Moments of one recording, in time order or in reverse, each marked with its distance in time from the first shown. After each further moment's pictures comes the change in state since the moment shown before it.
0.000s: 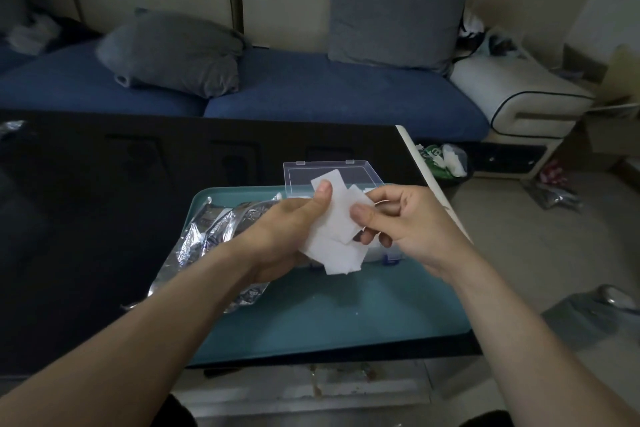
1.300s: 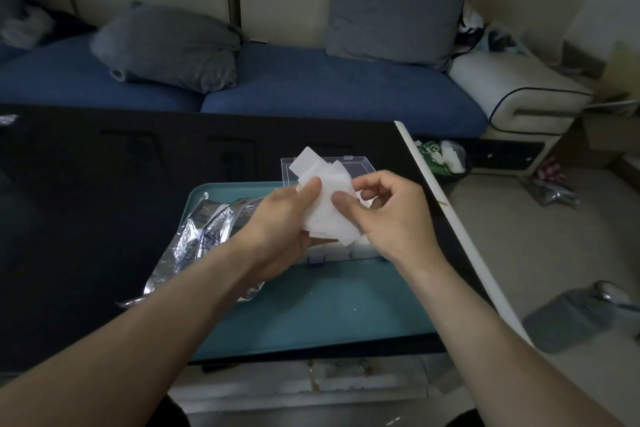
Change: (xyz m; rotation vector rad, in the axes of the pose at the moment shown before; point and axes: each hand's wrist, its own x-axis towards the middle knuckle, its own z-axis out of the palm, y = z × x) left_hand -0.001 0.005 0.013 -0.359 0.127 0.094; right_hand 0.004 -0.002 0.032 -0.226 0.400 -0.044
